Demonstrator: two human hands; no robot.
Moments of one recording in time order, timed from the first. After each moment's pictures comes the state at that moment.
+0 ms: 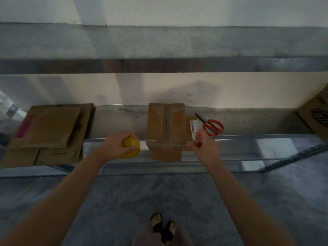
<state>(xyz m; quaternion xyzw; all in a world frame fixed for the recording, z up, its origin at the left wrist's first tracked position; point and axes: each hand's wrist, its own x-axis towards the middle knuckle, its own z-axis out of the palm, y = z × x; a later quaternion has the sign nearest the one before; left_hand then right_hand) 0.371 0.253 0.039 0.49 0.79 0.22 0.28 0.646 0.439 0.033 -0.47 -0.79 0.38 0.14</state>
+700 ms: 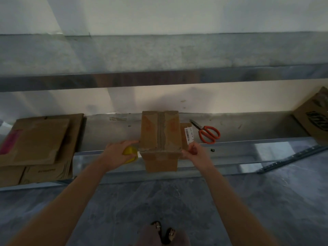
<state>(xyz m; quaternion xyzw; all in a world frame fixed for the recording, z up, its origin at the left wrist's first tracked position) 0.365 0.294 0.018 0.49 0.81 0.11 0.30 0.635 0.468 -0.012 -0.46 -0.65 0.59 0.14</state>
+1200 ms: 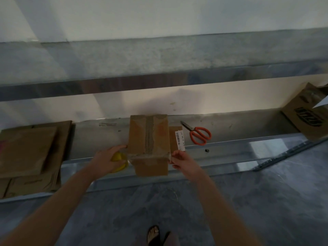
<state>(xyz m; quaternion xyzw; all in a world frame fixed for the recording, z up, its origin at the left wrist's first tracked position) 0.368 0.297 0.010 0.47 0.82 0.14 0.30 0.632 0.466 -0.035 -0.42 -0.49 0.76 0.11</state>
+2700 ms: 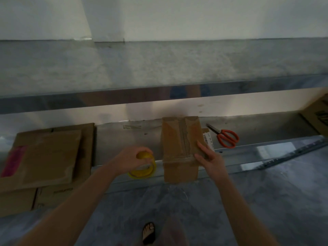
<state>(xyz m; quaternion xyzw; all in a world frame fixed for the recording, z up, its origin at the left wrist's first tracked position) 0.292 0.294 0.022 0.54 0.74 0.18 0.37 0.580 0.434 -0.025 -0.46 -0.65 0.55 0.24</state>
